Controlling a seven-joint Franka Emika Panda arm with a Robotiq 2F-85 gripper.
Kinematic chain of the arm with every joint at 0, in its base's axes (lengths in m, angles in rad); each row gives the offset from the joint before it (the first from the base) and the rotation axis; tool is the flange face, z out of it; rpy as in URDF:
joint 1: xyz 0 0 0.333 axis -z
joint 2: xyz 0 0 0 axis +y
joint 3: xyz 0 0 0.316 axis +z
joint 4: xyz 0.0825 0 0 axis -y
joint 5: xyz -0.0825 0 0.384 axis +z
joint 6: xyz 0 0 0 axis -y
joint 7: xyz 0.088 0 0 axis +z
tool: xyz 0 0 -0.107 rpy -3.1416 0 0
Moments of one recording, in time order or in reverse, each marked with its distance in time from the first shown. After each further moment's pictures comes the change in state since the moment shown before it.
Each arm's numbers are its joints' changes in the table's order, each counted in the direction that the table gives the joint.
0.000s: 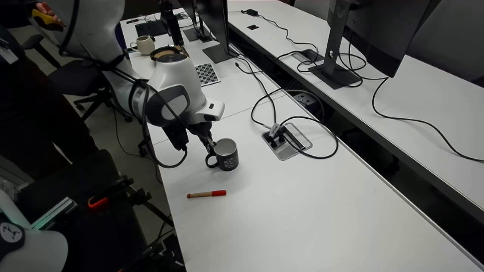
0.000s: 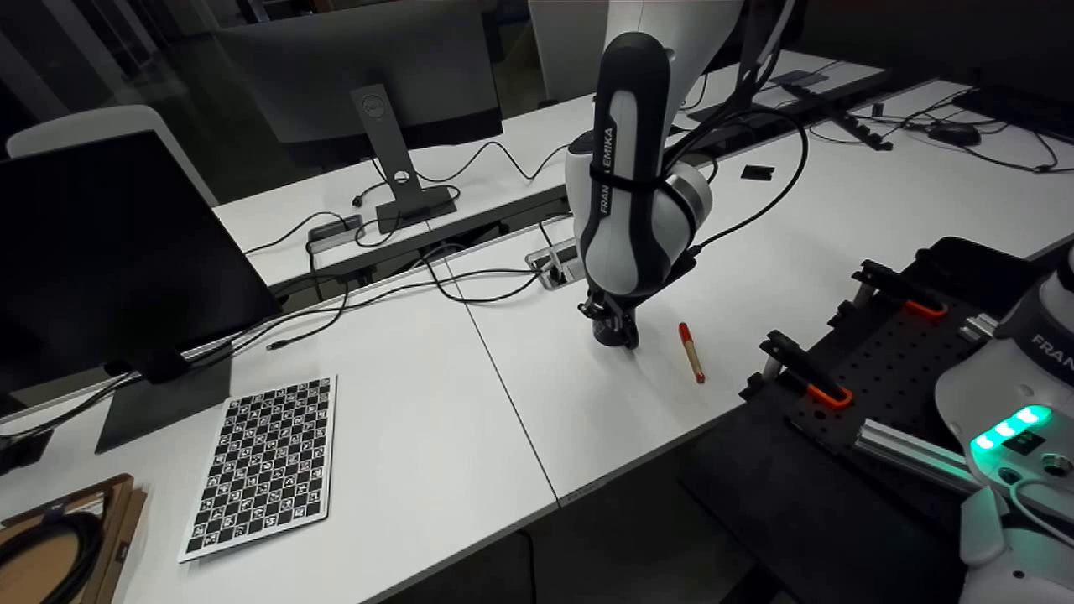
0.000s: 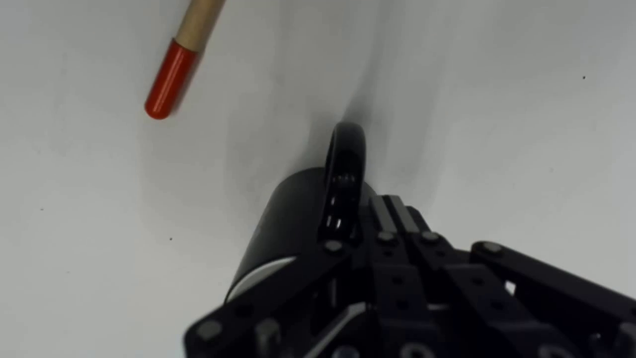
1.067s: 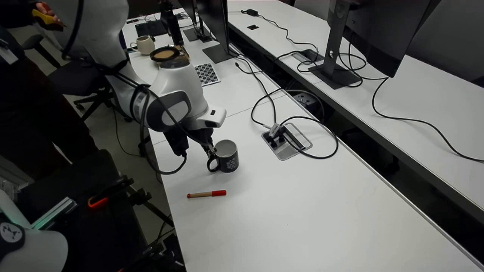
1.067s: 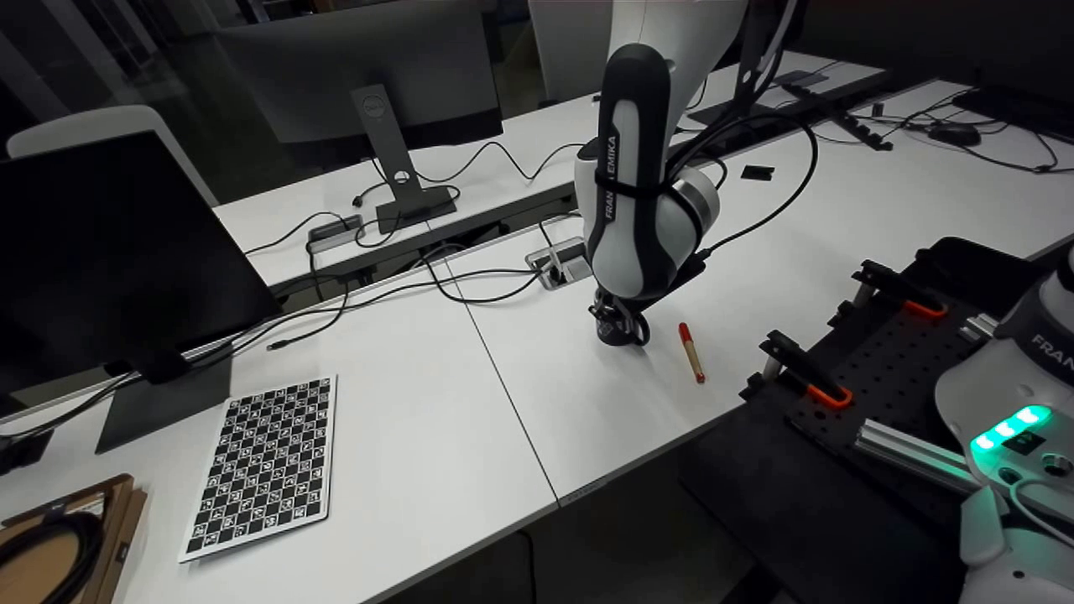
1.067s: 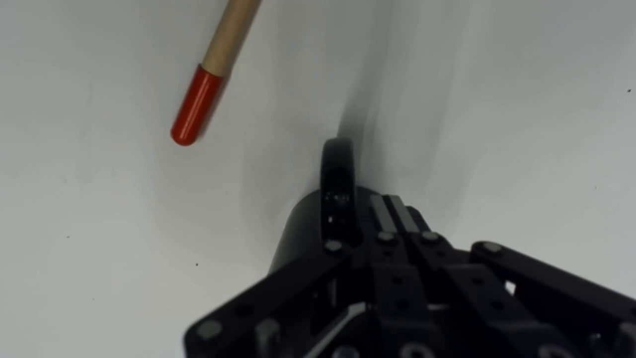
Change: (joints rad) arm 0.003 0.021 -0.012 -0.007 0.022 0.000 0.000
